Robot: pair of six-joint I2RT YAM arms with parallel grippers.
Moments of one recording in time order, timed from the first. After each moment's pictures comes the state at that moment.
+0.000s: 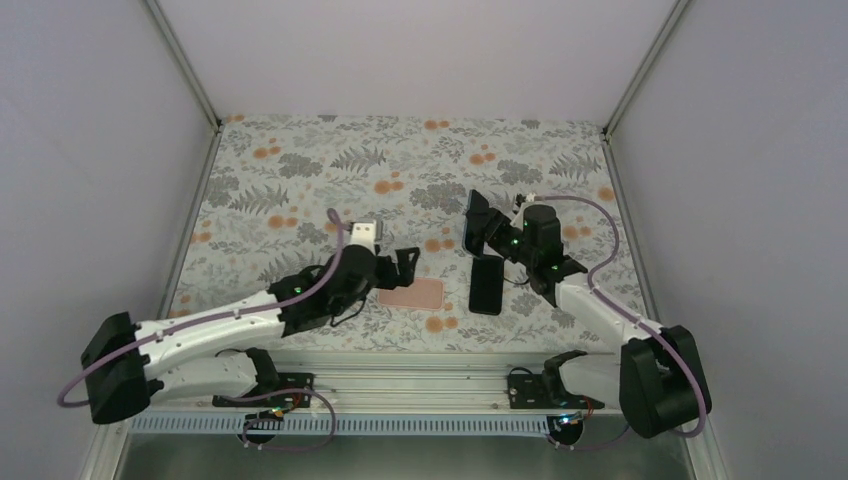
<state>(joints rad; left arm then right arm) -1.01 1.04 0.67 -0.13 -0.35 -0.78 0.33 1.18 0.55 0.16 -0.28 0.90</state>
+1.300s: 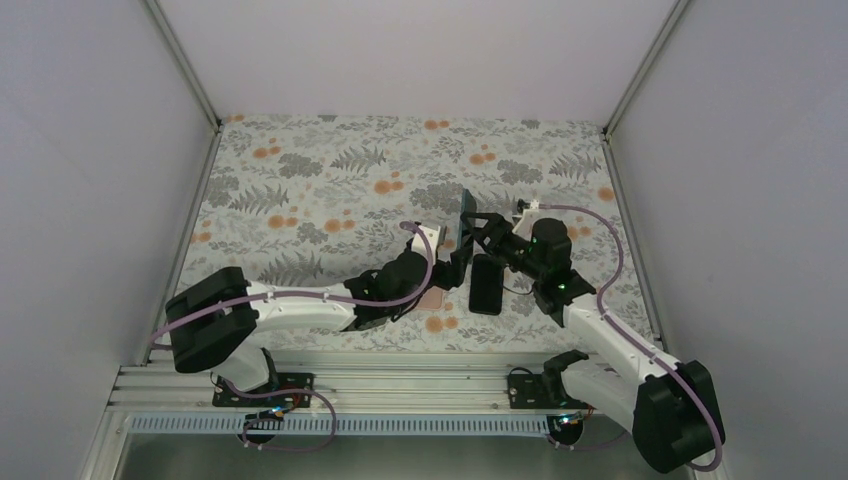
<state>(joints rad) -1.15 1.54 0.79 0.47 -0.43 -0.54 0.39 0.99 0.47 0.26 -0.40 1.10</state>
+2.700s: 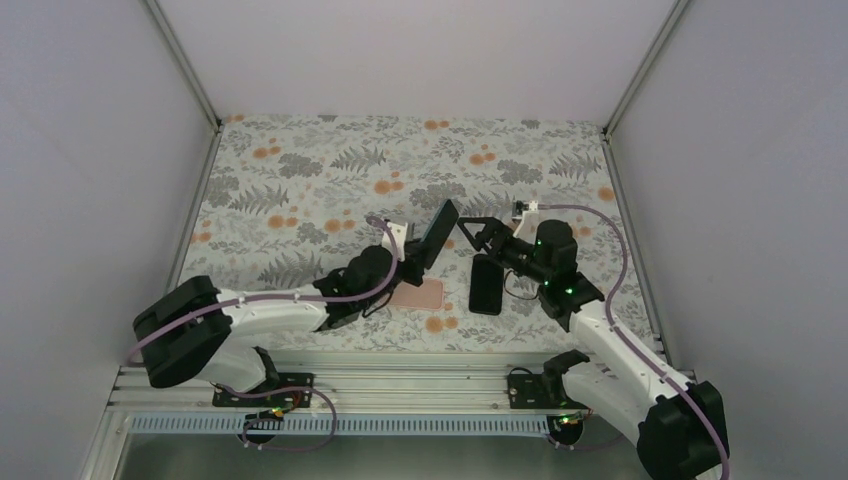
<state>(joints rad) -1.04 1.42 0.61 0.55 -0.31 -0.55 0.40 0.90 0.47 0.15 -0.44 0.99</state>
